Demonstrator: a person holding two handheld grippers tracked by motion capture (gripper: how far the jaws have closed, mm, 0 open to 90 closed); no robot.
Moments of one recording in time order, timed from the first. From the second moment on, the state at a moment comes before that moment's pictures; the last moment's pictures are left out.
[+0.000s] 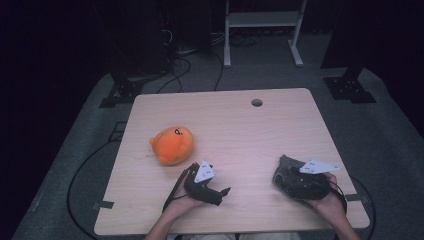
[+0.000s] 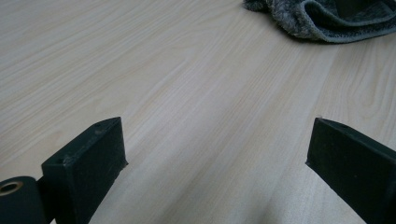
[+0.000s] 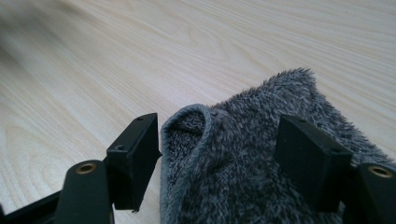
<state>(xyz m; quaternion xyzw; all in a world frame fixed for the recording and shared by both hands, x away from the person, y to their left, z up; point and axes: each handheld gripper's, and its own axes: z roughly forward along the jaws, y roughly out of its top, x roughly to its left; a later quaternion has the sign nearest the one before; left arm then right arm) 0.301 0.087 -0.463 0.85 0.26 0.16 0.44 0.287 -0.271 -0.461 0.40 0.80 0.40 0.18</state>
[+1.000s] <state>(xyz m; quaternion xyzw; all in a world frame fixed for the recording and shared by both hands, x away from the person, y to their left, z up) 0.322 0.144 -0.415 0.78 0.29 0.23 0.50 0.285 -0.269 -0.459 0.40 0.80 0.41 0.18</state>
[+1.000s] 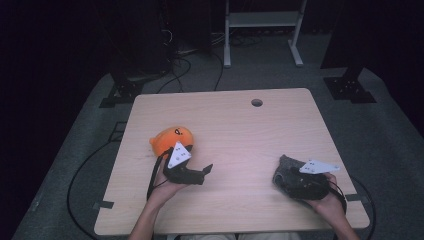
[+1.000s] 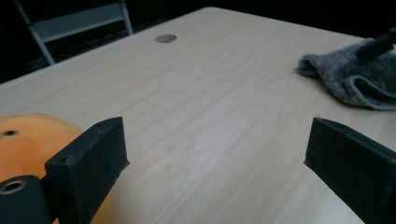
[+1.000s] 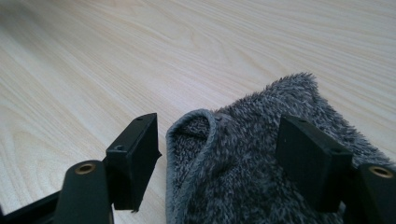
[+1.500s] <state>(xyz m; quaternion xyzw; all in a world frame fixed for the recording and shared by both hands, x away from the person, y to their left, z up) 0.333 0.185 -0.404 0.74 0.34 0.29 0.50 0.286 -0.268 -0.459 0.40 0.80 0.41 0.17</state>
